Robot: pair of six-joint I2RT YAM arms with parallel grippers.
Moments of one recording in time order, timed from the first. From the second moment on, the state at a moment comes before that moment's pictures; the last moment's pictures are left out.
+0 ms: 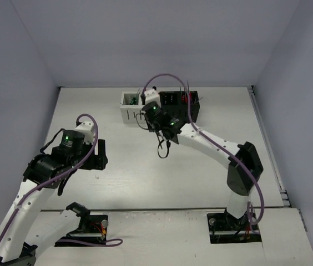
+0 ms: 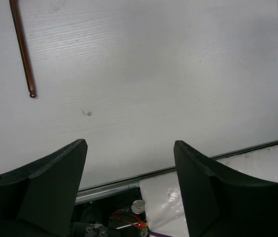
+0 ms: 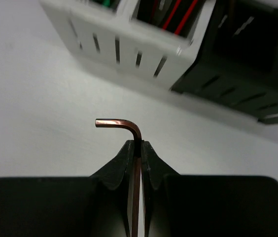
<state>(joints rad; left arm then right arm) -0.46 0.81 1.14 -1.12 -0.07 -0.31 0.85 1.80 1.48 -0.40 0.45 0.24</state>
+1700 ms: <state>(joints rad) -0.46 0.87 1.09 -1.13 -0.15 -0.52 0.42 2.08 1.49 0.30 -0.01 -0.07</state>
